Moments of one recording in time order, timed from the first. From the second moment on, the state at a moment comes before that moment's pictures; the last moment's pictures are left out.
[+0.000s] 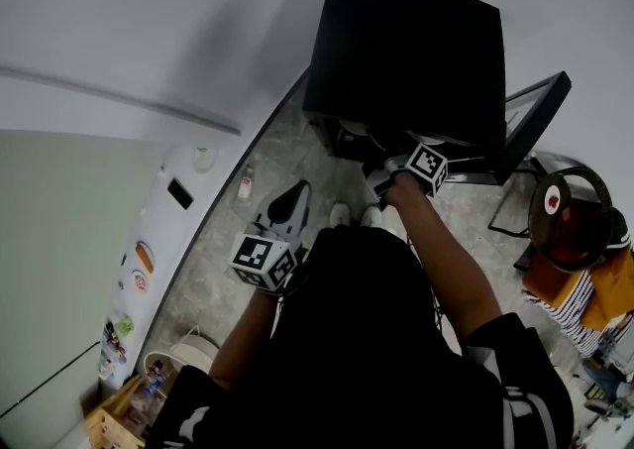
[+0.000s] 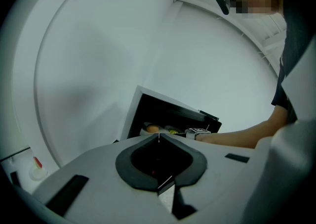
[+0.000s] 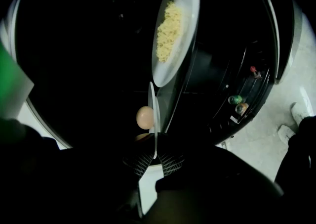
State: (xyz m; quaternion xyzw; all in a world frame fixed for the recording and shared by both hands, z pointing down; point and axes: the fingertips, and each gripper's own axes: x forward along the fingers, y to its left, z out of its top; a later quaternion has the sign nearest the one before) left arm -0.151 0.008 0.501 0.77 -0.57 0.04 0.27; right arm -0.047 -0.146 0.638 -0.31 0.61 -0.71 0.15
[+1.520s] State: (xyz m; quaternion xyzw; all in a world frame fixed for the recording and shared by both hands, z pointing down) left arm -0.137 0.011 0.498 0.79 -0.55 0.03 0.27; right arm -0.051 -0.146 0.617 -0.38 0.64 -0.67 0.06
